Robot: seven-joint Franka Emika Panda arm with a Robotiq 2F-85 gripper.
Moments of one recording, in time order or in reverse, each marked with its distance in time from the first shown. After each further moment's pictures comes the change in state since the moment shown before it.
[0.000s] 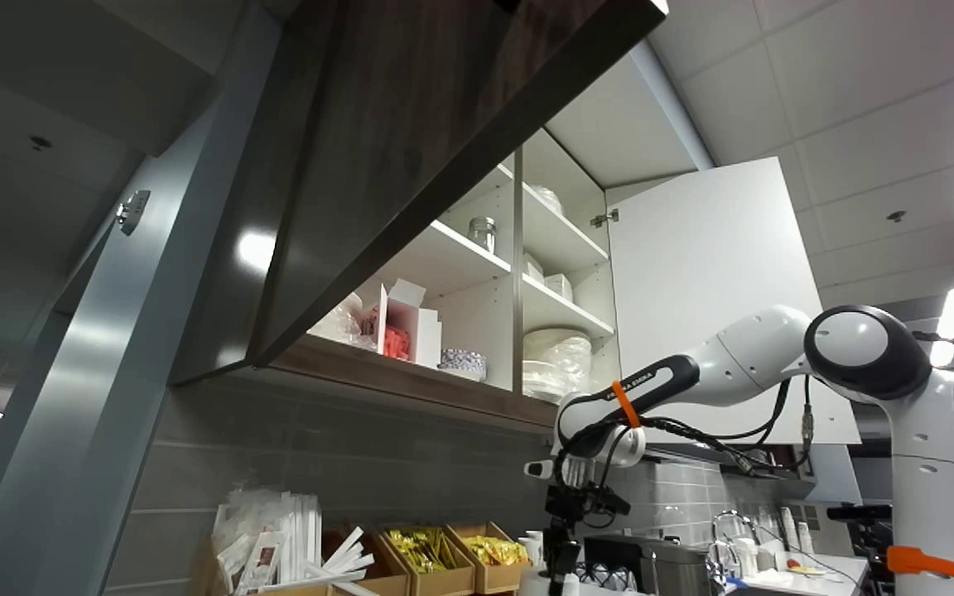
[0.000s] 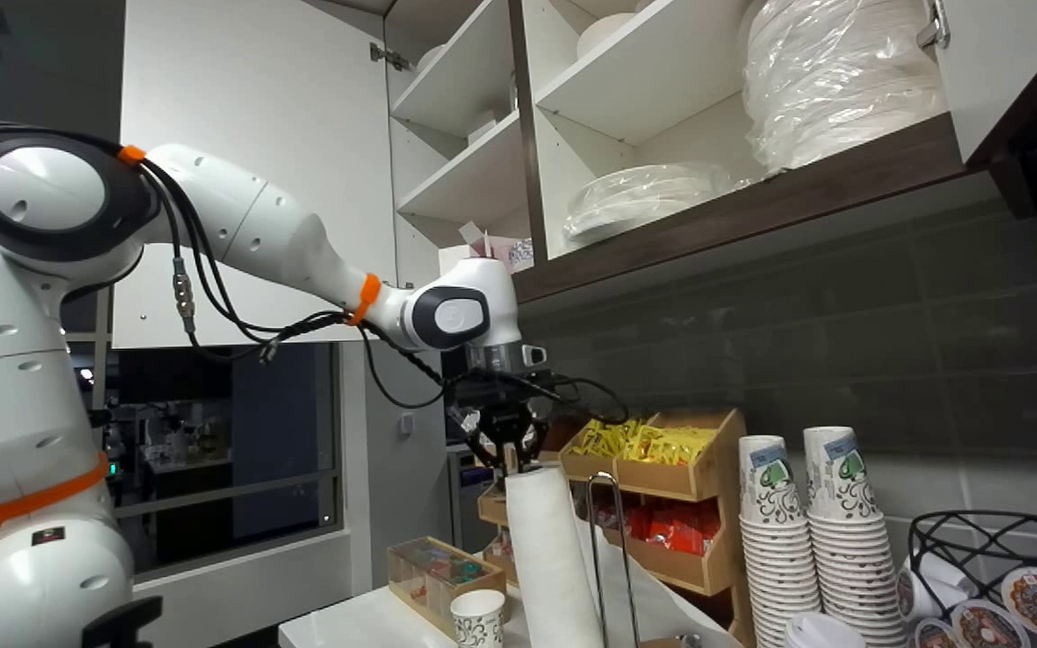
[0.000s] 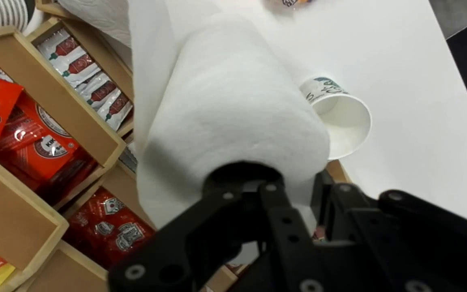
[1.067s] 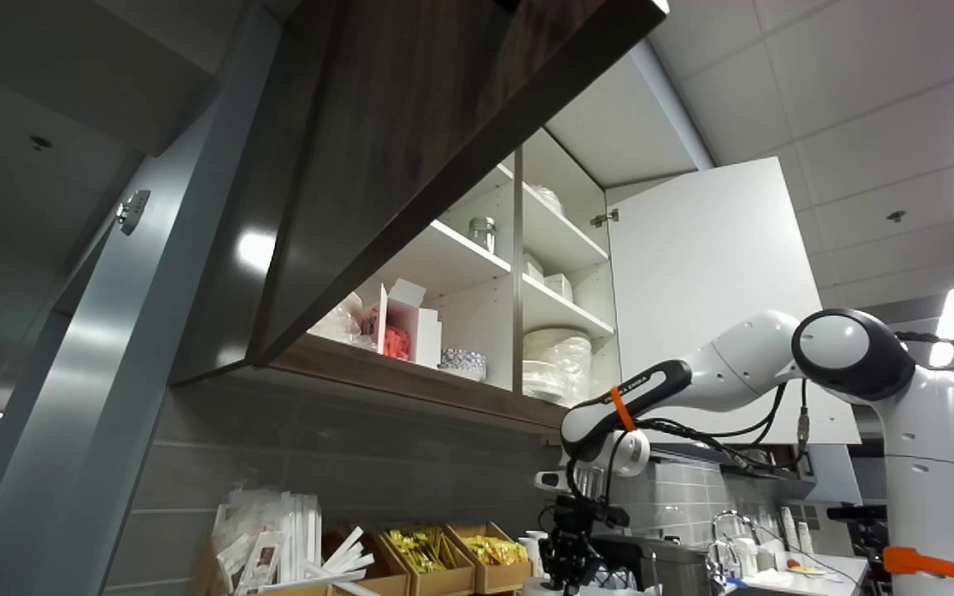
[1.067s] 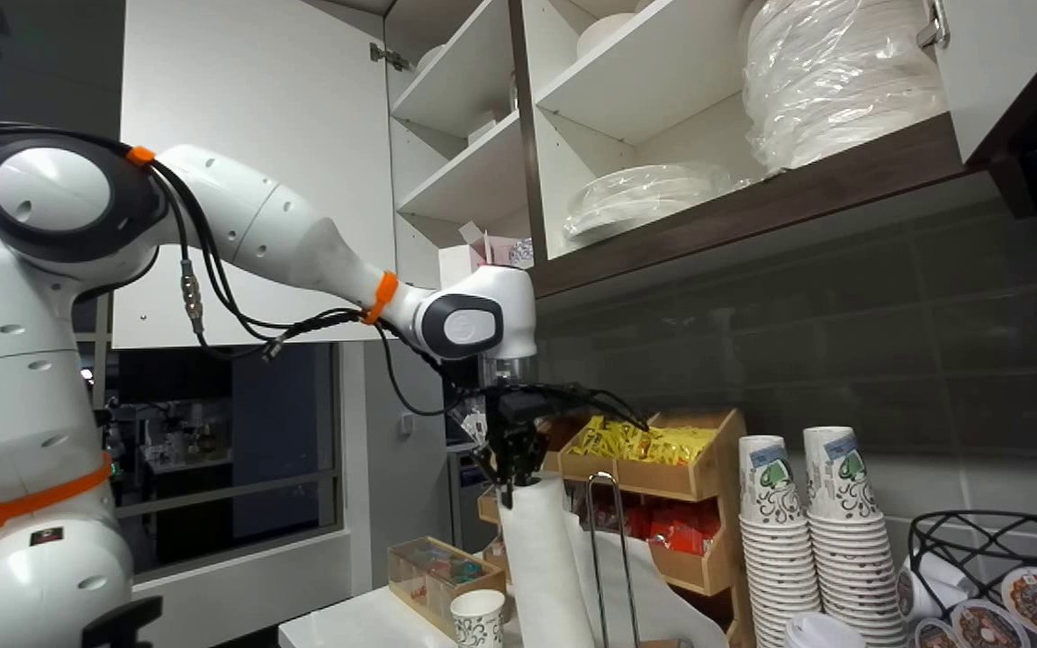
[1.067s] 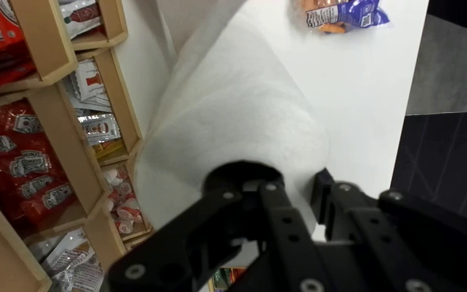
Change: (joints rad) arm -0.010 0.033 -0.054 0.001 0.107 -0.048 -0.665
